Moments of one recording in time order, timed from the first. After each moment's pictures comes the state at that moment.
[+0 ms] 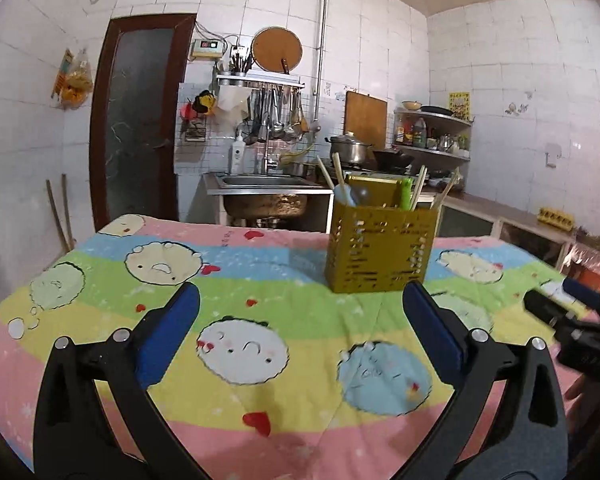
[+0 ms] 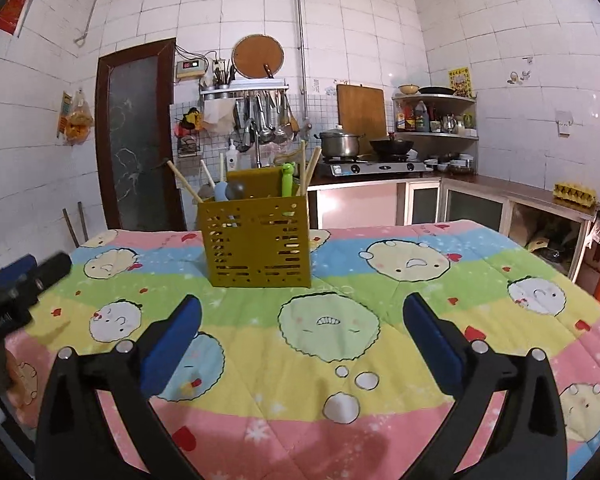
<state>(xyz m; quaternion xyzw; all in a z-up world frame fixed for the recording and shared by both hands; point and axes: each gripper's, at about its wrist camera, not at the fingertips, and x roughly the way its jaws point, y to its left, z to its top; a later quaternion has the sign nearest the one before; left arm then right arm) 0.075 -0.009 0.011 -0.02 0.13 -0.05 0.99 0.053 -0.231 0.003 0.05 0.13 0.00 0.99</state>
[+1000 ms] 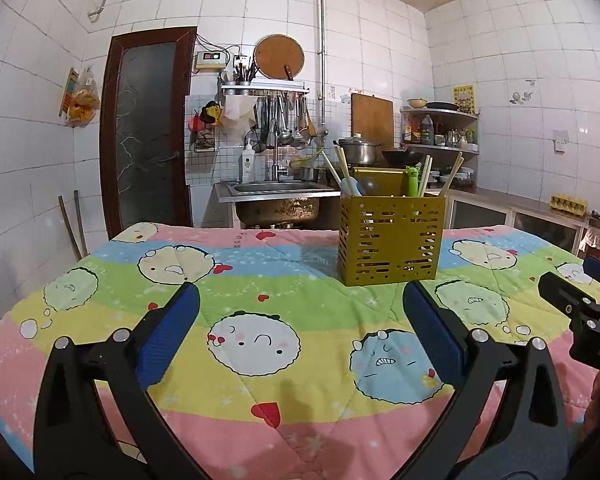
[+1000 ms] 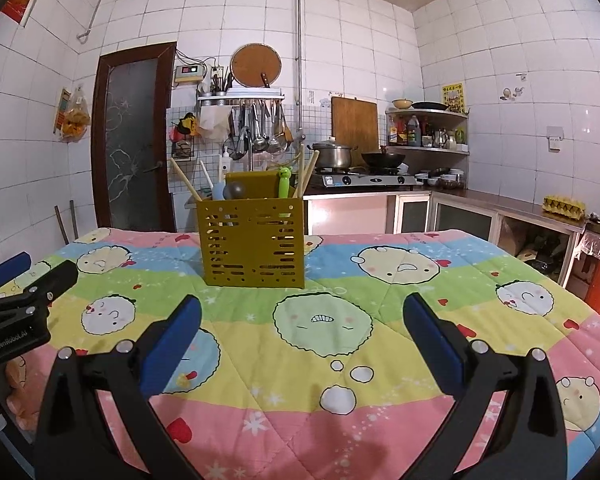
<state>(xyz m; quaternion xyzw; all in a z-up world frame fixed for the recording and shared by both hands) 0.064 -0.017 0.001 0.01 0.12 -0.03 0.99 0.042 -0.221 -0.002 0.03 0.11 -0.02 0.99</state>
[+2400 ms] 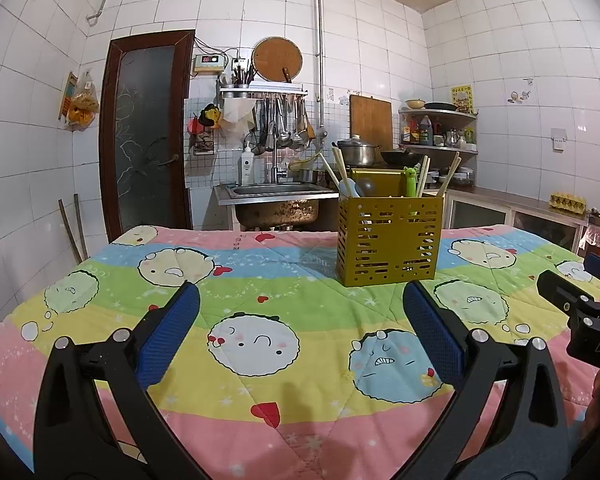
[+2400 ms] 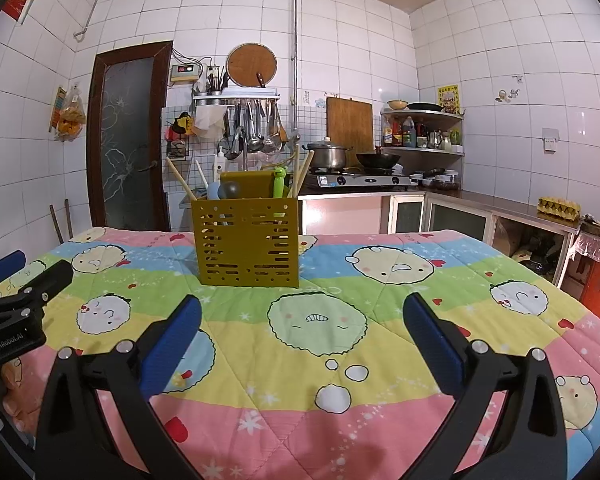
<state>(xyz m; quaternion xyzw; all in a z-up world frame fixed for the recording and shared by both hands) 0.061 -0.021 0.001 0.01 0.11 -0.03 0.99 0.040 -0.222 -0.003 0.02 0.11 -0.03 0.99</state>
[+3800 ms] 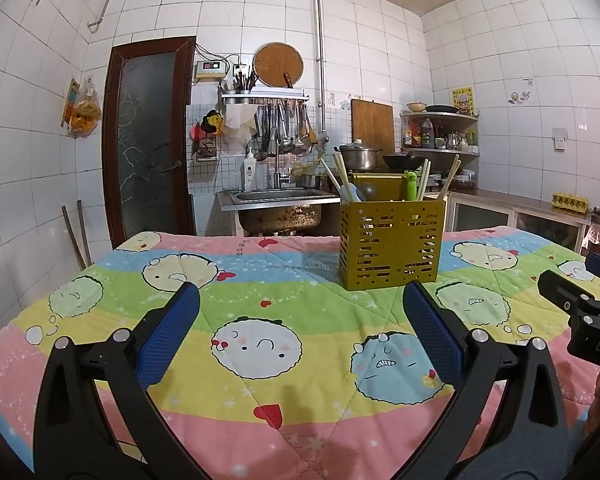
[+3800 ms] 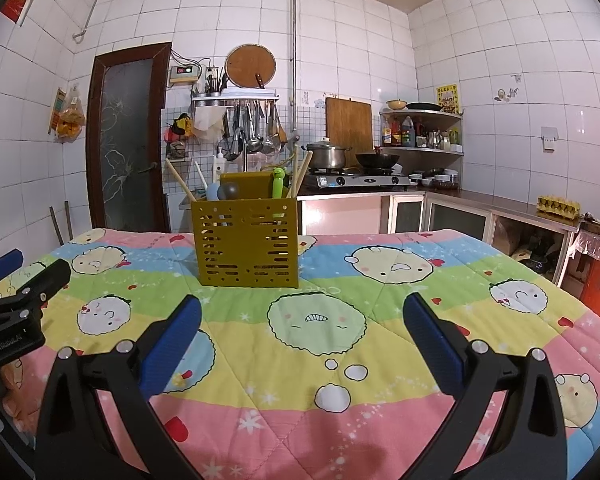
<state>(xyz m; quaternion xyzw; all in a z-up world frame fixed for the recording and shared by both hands) 0.056 -0.024 0.000 0.02 0.10 -0.02 0.99 0.040 -0.220 -0.002 0.03 0.11 -0.04 0.99</state>
